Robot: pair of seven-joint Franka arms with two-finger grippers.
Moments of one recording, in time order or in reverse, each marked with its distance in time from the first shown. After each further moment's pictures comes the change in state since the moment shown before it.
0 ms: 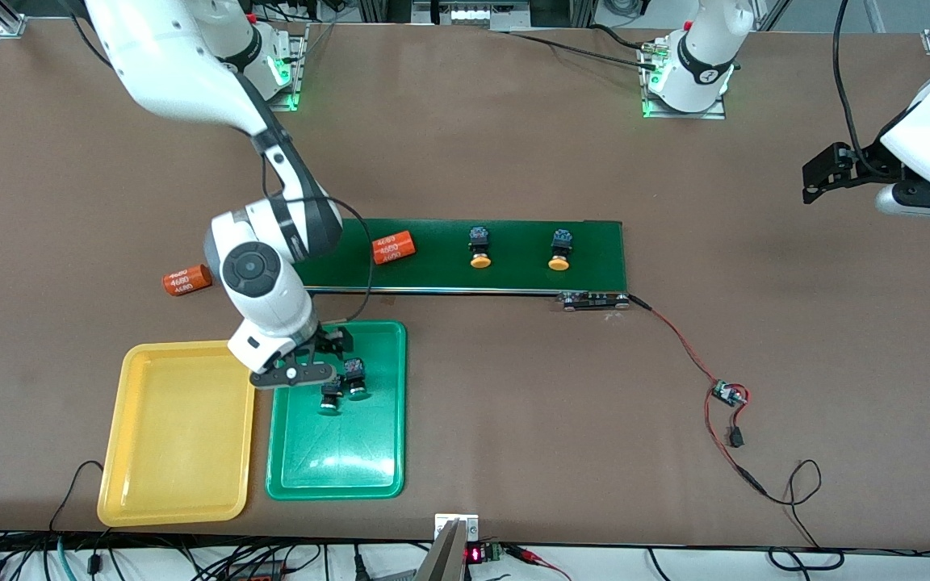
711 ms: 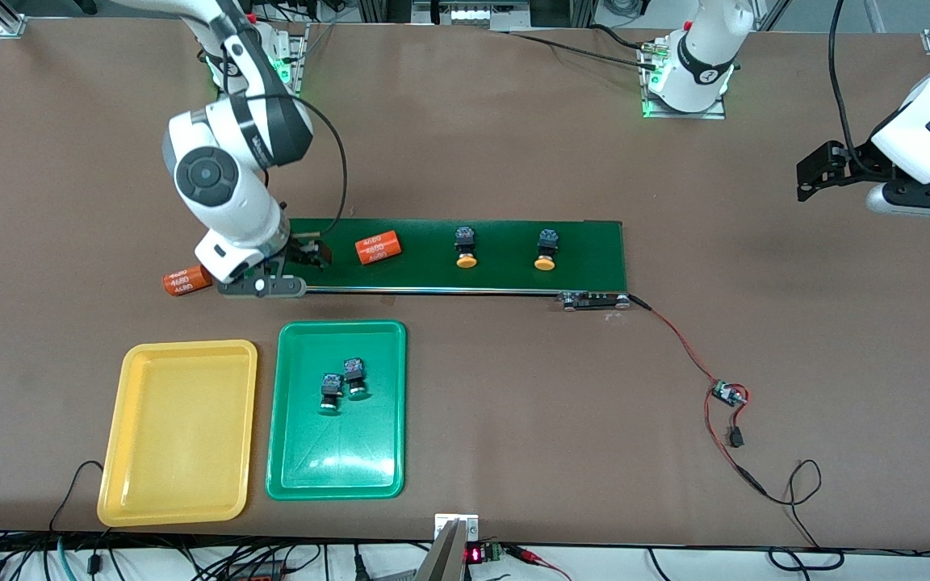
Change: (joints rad) left arm -0.014 0.000 0.002 -0.001 0.000 -0.003 0.000; right arm 0.016 -0.404 0.011 -0.480 0.123 -0.052 0.080
